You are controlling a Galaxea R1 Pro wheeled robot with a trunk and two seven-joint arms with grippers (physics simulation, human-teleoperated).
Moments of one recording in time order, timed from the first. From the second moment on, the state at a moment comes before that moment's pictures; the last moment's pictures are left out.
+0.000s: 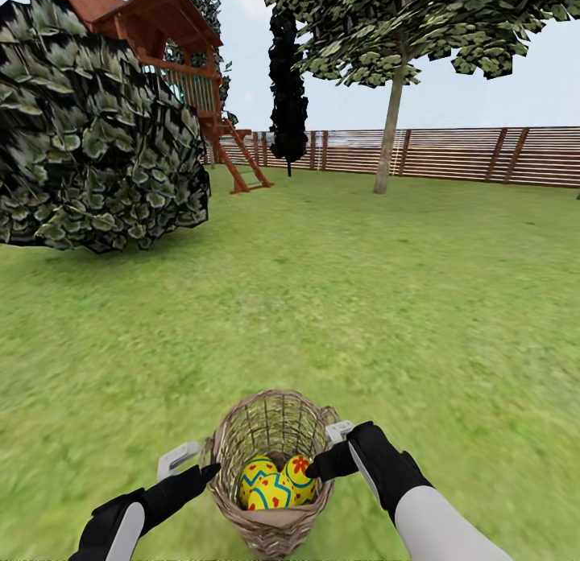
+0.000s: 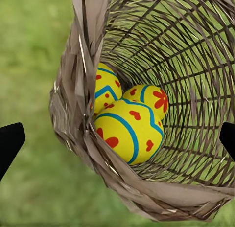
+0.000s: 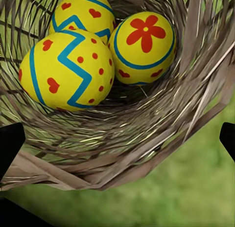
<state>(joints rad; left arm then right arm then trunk) -0.15 -0.02 0.15 -1.27 0.43 0.71 -0.09 -0.65 0.14 0.09 -0.55 0.24 0.73 0.38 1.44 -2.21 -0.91</state>
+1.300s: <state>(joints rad) -0.15 -0.02 0.14 -1.27 0.43 0.71 -0.09 -0.65 0.13 -0.20 -0.56 0.25 0.67 0.36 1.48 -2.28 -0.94</state>
